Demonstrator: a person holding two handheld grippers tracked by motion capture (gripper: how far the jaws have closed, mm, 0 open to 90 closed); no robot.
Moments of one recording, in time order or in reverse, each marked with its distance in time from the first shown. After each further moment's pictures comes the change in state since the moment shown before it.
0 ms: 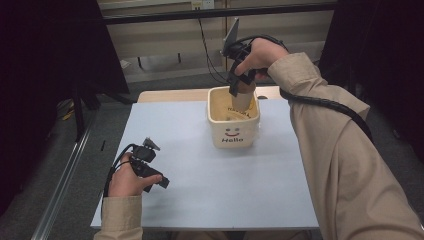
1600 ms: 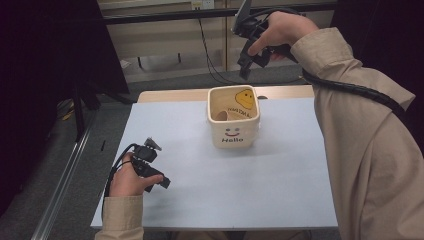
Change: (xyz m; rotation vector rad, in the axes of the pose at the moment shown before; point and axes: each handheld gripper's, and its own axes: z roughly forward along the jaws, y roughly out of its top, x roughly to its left) left arm -0.003 0.002 0.000 0.007 -0.002 0.000; right arm -0.003 -0.023 -0.068 -0.035 -0.041 0.001
